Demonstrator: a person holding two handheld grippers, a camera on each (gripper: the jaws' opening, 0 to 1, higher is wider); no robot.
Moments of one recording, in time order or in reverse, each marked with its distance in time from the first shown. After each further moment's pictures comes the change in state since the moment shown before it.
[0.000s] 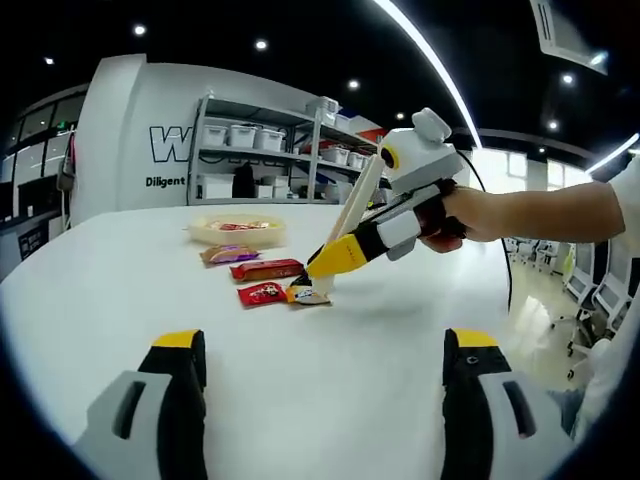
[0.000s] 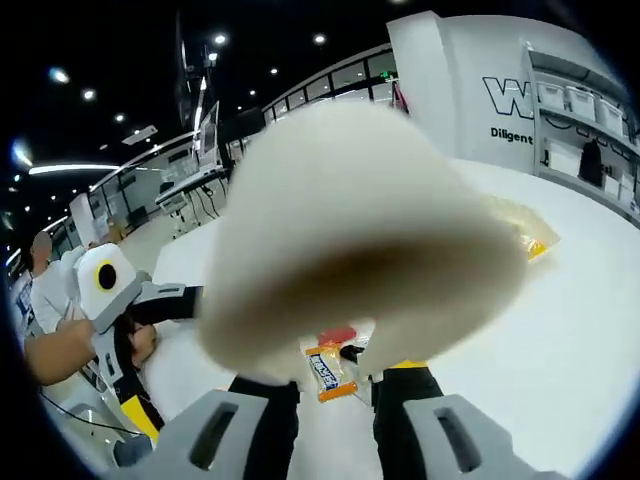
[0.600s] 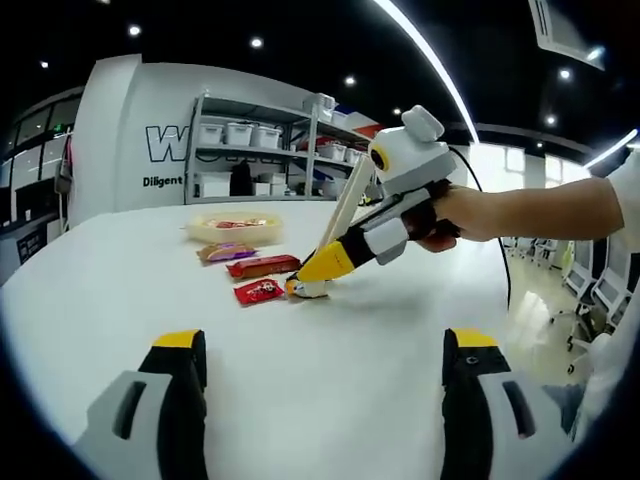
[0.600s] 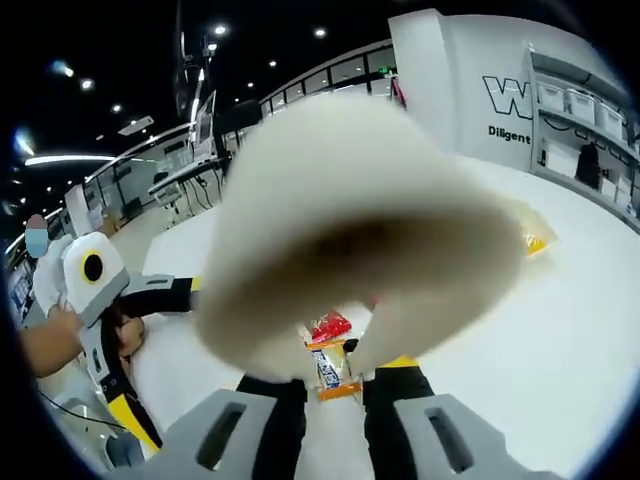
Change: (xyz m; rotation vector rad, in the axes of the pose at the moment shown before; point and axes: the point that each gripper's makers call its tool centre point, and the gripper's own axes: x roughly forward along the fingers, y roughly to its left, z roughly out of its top) left arm 0.001 -0.003 -0.003 0.015 0.016 -0.008; right arm 0.002 -0.009 -0.005 -0.004 0.013 -0.023
